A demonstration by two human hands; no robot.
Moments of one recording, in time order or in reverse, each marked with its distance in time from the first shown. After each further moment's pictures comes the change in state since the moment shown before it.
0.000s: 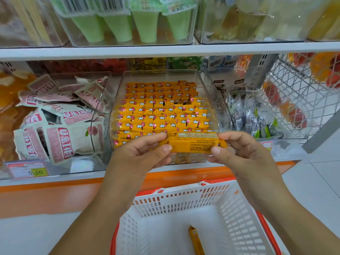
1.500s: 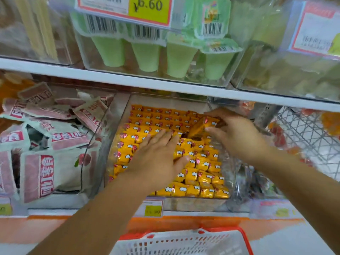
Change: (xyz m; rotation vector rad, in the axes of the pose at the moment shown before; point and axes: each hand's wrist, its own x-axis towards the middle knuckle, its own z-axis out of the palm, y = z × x) left_hand 0.132 -0.008 0.003 1.514 -0.202 0.316; right_hand 0.167 -0.050 0.019 -1.211 -0.129 -0.293
